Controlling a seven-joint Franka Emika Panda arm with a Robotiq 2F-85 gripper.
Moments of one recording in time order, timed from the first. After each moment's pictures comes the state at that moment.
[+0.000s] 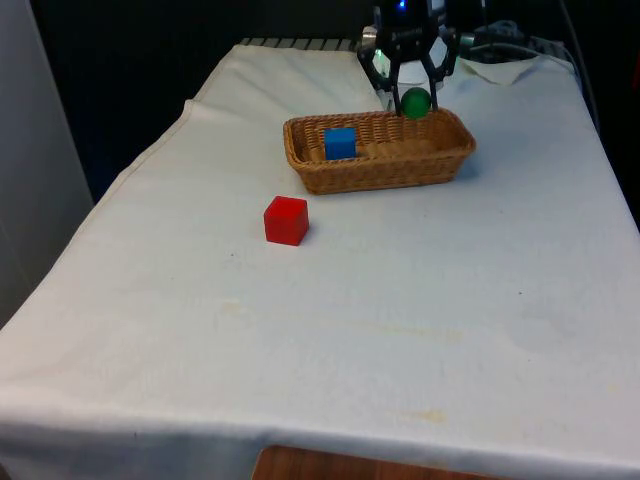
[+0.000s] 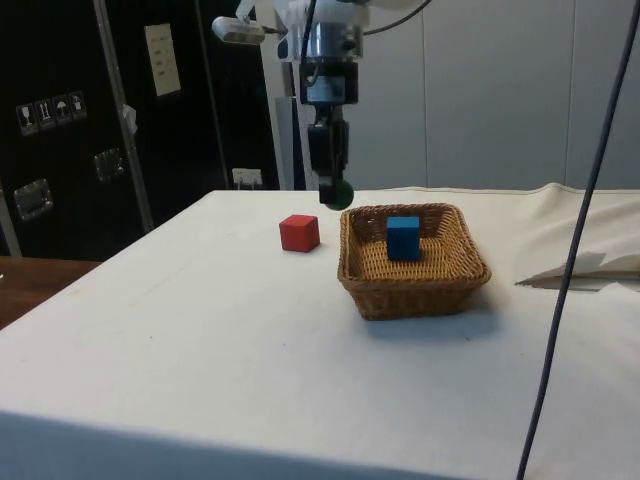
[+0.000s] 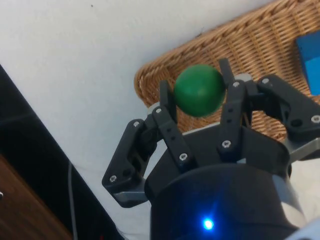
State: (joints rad) arm 0.14 -0.01 -0.16 -2.46 0.26 2.46 -0.34
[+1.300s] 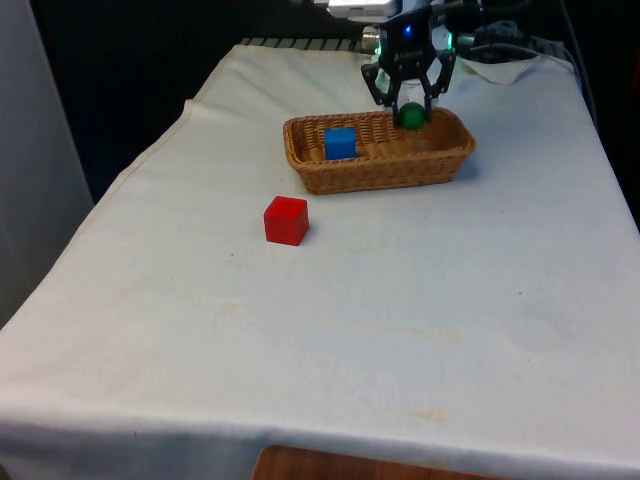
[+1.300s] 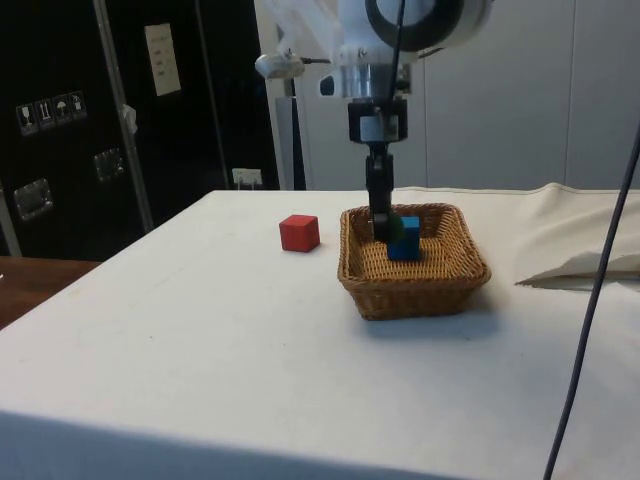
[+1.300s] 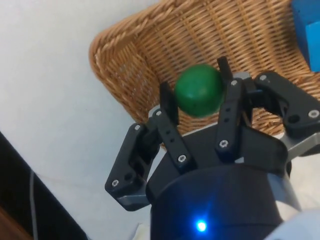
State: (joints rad) arm 0.14 -0.04 -0.14 -2.67 0.21 2.63 -0.42
